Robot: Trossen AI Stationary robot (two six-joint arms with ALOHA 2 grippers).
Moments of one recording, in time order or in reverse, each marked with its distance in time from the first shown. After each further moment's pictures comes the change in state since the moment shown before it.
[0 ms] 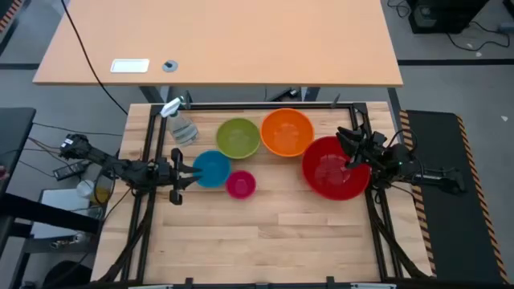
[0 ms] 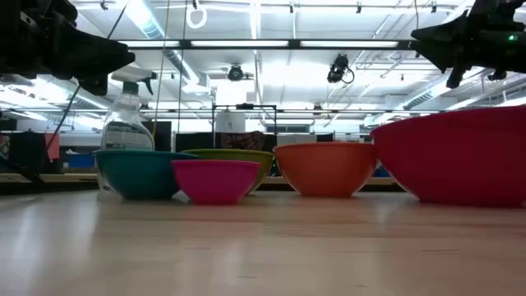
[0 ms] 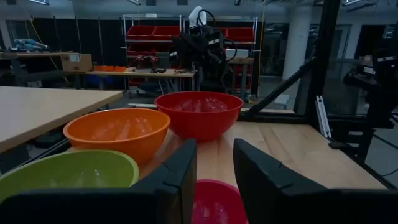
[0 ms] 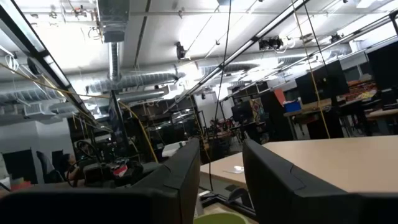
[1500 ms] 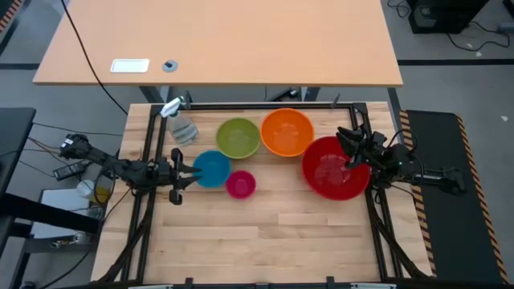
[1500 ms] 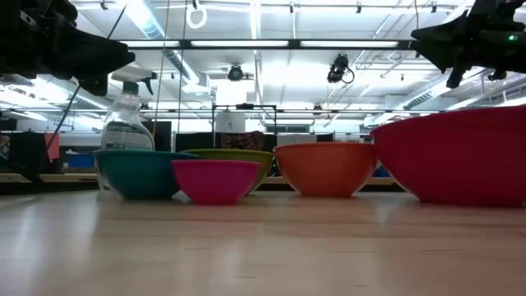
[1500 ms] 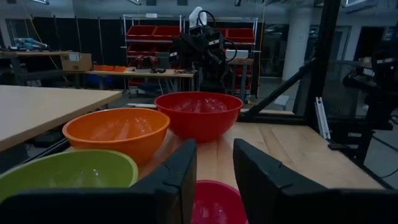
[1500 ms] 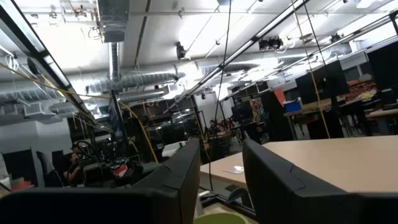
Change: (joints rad) left arm 0.000 0.000 0.000 0.005 0.000 -0.024; right arm 0.000 0.000 0.000 0.000 0.000 0.000
